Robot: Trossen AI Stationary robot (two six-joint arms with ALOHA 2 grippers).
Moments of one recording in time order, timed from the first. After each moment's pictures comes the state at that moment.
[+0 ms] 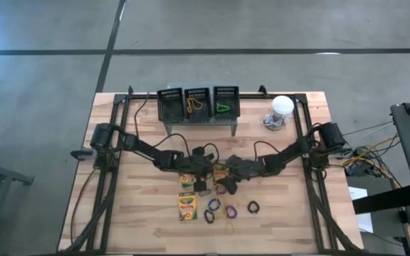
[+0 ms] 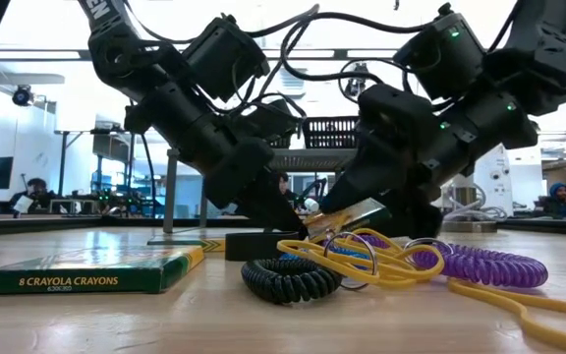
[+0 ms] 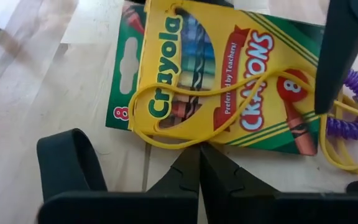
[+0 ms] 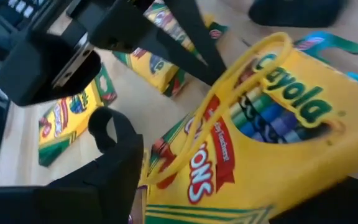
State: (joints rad) left arm -0.10 1.95 0.89 0.32 -0.12 -0.08; right arm 0.18 1.87 0.60 0.67 0.11 0.84
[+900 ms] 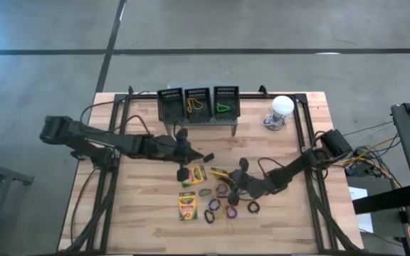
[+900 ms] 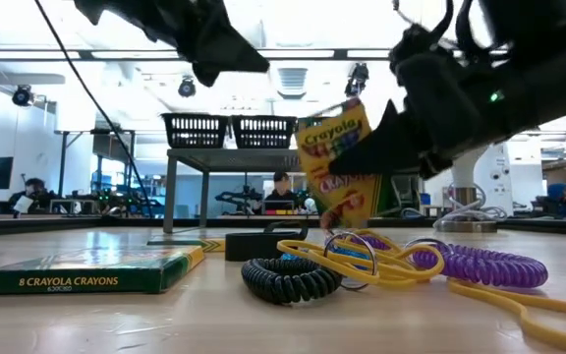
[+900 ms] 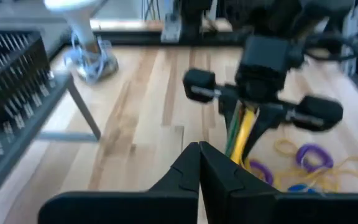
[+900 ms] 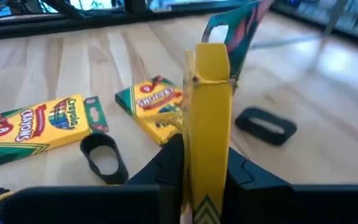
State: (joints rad) left arm -0.11 1.36 0.83 0.07 -0.15 -0.05; right arm 0.45 1.84 0.62 0.79 0.74 0.36
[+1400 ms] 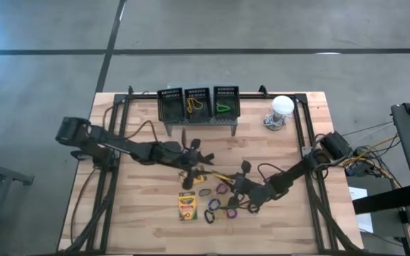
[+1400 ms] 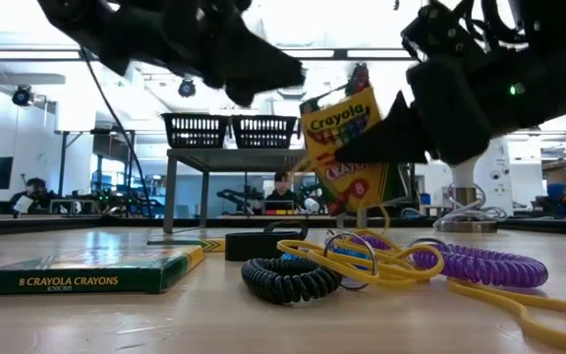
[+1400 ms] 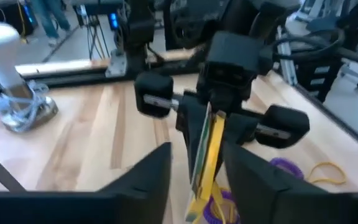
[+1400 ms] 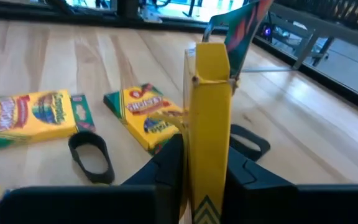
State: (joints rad) left arm -0.11 1.59 0.75 0.53 0.06 0.06; right arm 0.51 1.86 0.65 0.78 0.89 0.22
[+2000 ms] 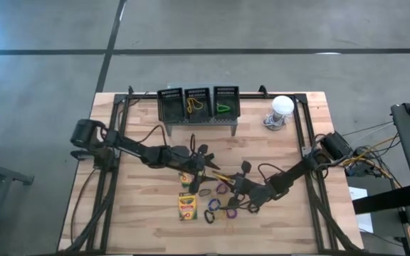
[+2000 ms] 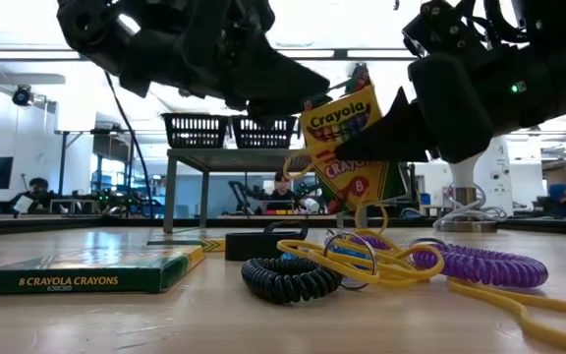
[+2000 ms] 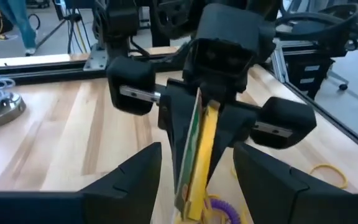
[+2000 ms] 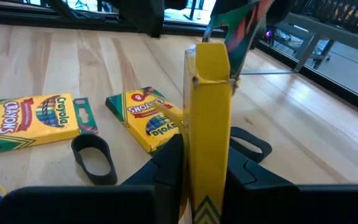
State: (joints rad) left arm -0.11 1.75 0.79 0.66 0.11 0.03; right arm 0.51 1.87 0.65 0.80 0.89 0.21
